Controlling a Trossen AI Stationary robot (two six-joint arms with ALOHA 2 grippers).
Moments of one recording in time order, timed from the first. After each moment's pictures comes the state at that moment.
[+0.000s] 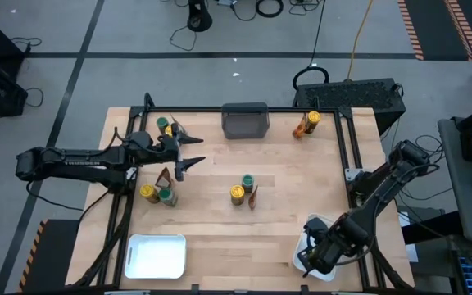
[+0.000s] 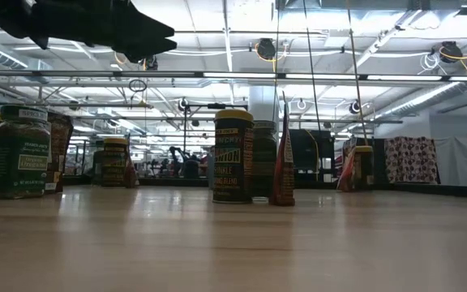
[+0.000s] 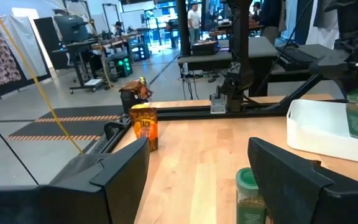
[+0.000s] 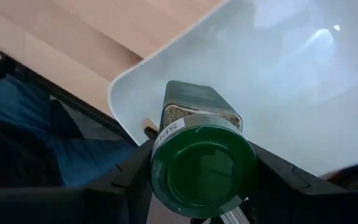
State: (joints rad) left arm 0.19 0.85 0.44 0.38 0.05 0.13; right arm 0.82 1.55 1.23 -0.98 -0.11 1.92
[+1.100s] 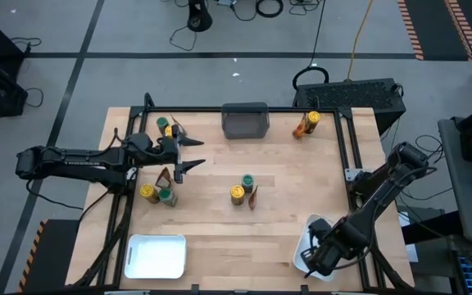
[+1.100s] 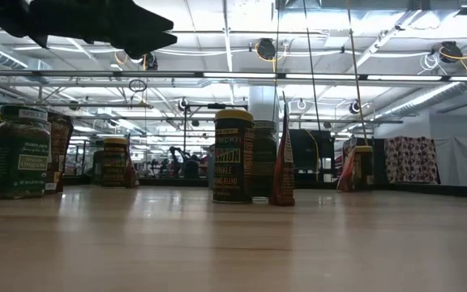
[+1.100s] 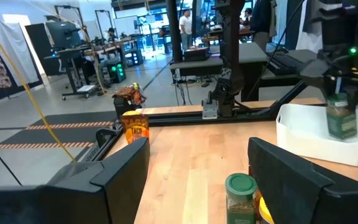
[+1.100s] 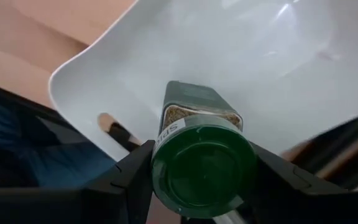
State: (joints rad) left arm 0.16 0.85 0.44 0.40 0.06 0.14; right arm 0.83 1.59 1.23 -1.02 -0.19 2.00
